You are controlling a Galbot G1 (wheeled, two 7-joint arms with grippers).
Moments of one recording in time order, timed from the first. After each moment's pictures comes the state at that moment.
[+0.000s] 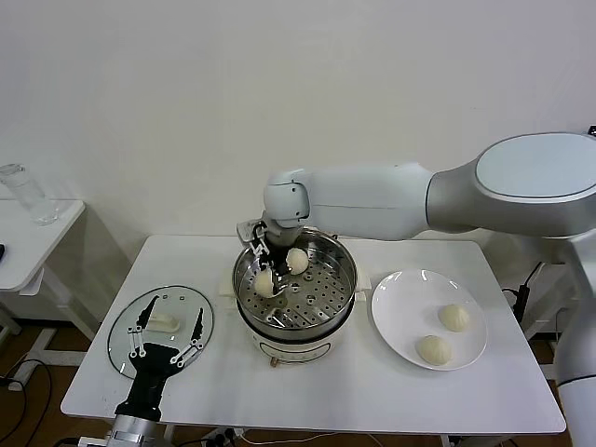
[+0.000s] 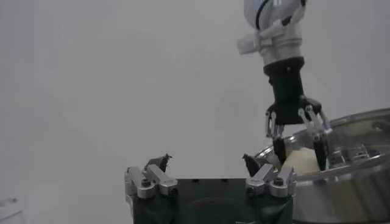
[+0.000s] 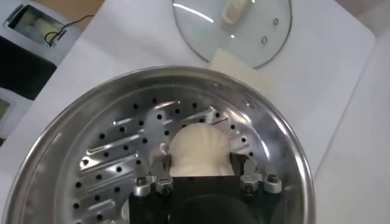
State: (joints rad) left arm 1.71 -1.27 -0.56 -2.13 0.15 -0.25 -0.11; right arm 0.69 1.47 -1.61 1.18 0.69 -0.31 -0.87
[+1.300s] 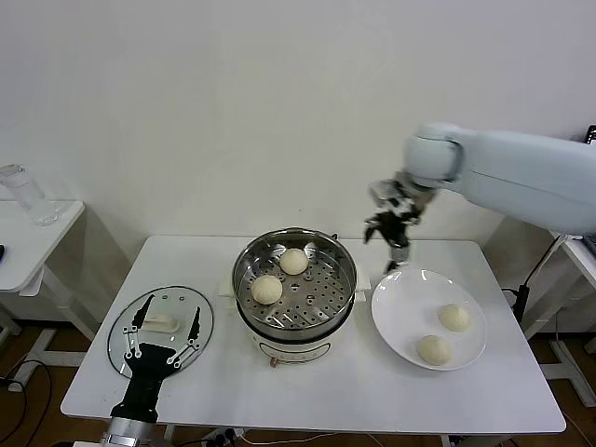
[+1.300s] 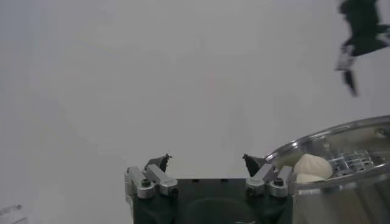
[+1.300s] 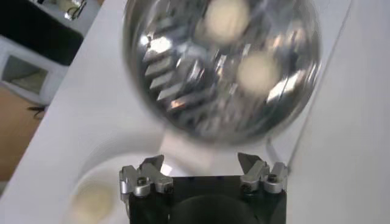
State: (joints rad) left arm 1.73 -1.27 -0.57 -2.15 0.16 -0.26 -0.12; right arm 0.75 0.78 -1.51 1.38 0.38 -0.15 -1.18
